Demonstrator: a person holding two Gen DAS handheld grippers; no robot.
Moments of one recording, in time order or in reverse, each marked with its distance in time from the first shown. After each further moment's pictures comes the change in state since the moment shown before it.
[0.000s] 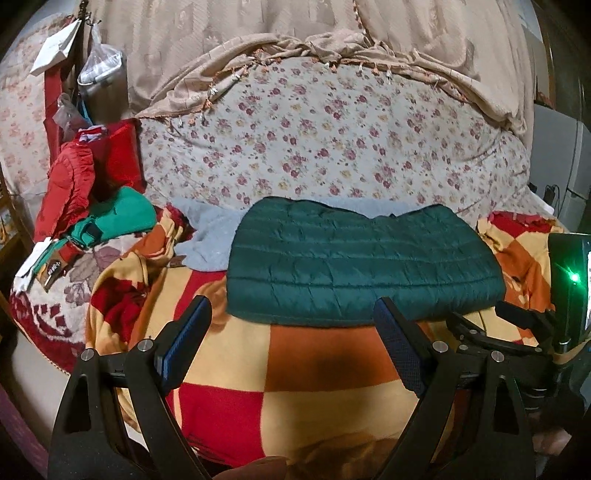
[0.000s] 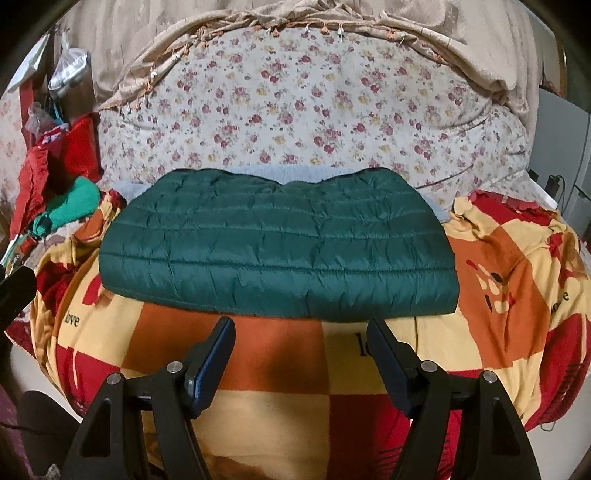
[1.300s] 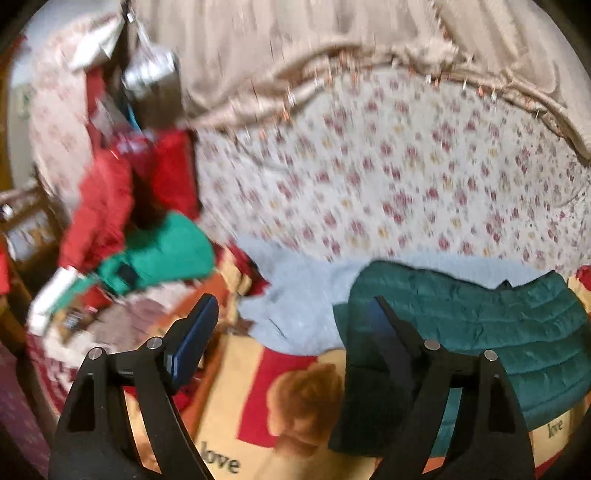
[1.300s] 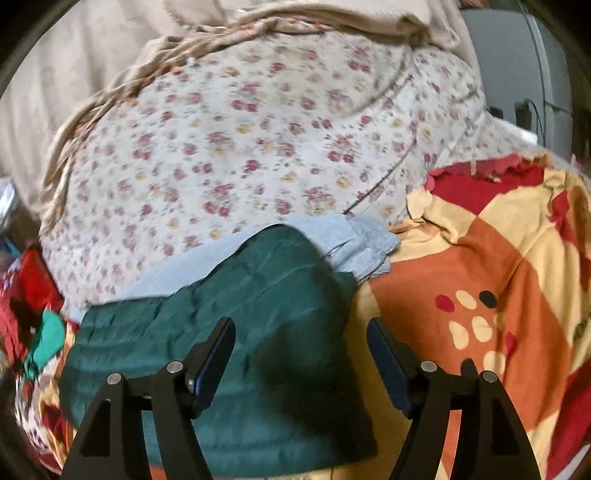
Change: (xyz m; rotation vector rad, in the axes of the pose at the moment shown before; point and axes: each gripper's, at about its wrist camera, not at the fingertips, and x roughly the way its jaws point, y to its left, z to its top) left arm 0.110 0.099 0.081 -0.071 -0.118 0.259; right arm 0.082 -0.168 0.093 0.348 -0.081 0.043
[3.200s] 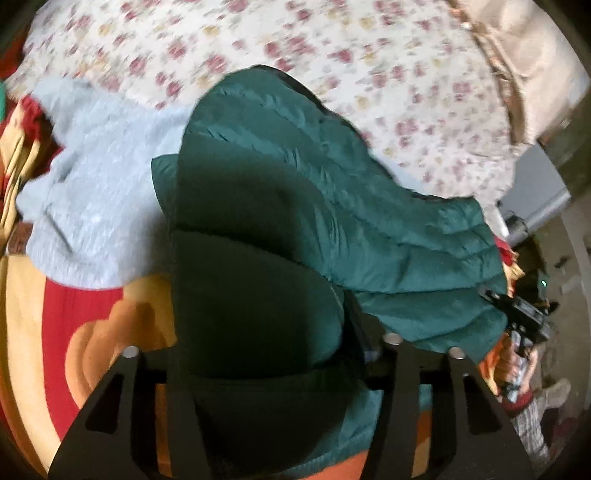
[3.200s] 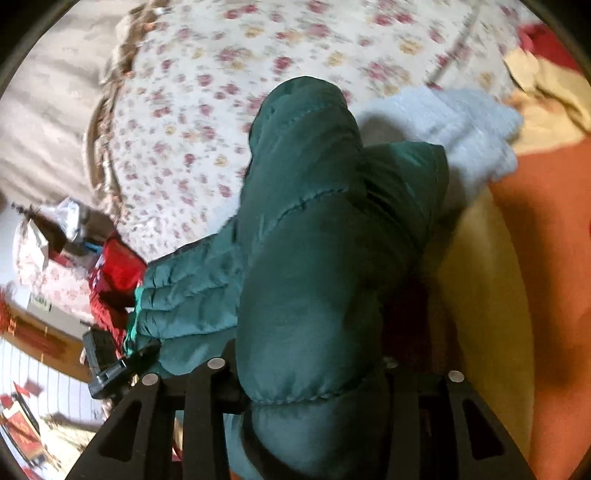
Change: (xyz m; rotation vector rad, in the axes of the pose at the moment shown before) left arm 0.180 -0.061 -0.034 -0.133 0.632 -0.679; right arm 0.134 -0.047 -0.009 0.227 0.353 0.490
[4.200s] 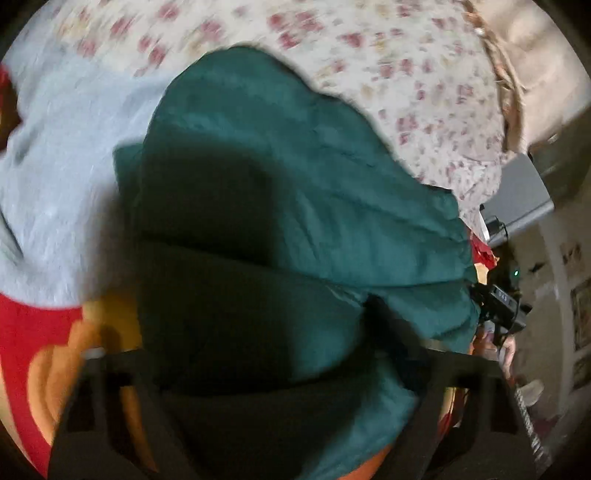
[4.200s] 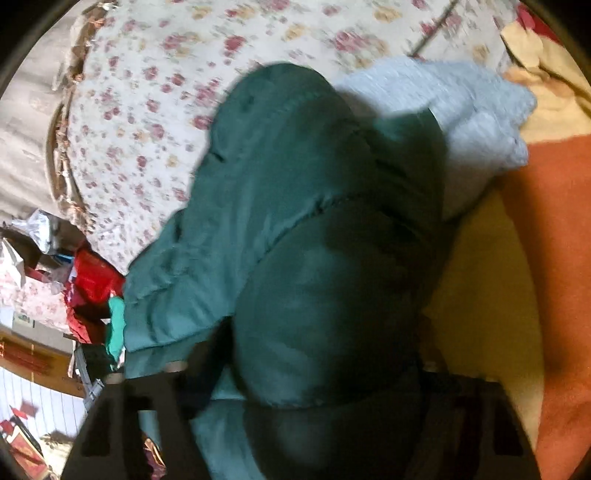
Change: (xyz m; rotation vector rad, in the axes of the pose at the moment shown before) left arm 0.013 0.010 0.006 -0.021 0.045 -0.139; right arm 0.037 -0.007 0.027 0.020 0.036 -0.086
